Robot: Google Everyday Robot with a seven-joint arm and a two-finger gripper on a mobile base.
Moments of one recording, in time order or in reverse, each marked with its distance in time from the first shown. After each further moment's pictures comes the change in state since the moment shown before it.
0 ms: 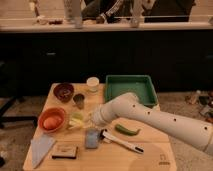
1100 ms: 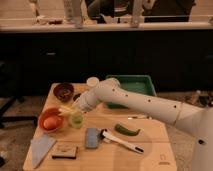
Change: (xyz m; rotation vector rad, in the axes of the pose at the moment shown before) arm -0.050 -0.073 0.047 -0.004 0.037 -0.027
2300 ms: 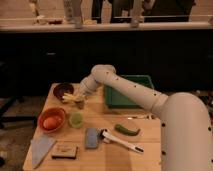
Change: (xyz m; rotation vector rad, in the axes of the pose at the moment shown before) arm 0.036 -0.103 0.019 -0.018 0.023 0.024
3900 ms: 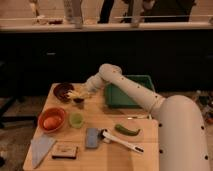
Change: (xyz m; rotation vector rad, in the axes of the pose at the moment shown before) arm 0.021 -0.023 0.002 0.002 -0.040 0.044
